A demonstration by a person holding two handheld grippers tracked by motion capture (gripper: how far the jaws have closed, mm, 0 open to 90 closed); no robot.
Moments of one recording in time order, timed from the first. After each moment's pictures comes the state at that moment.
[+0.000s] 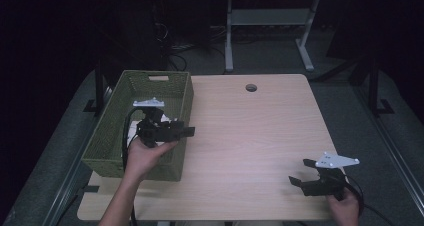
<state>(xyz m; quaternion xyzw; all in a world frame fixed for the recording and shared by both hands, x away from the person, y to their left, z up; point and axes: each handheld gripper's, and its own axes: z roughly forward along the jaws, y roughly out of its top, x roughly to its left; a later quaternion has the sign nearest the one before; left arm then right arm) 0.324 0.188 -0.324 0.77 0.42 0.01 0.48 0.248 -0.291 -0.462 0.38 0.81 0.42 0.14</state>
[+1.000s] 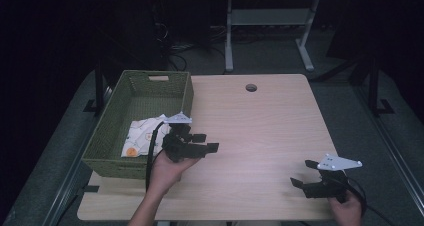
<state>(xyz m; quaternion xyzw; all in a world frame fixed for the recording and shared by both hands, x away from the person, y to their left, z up) 0.302 0.131 -0.352 0.80 0.38 0.00 0.47 0.241 -0.294 -0.460 0.38 0.81 0.41 0.15</state>
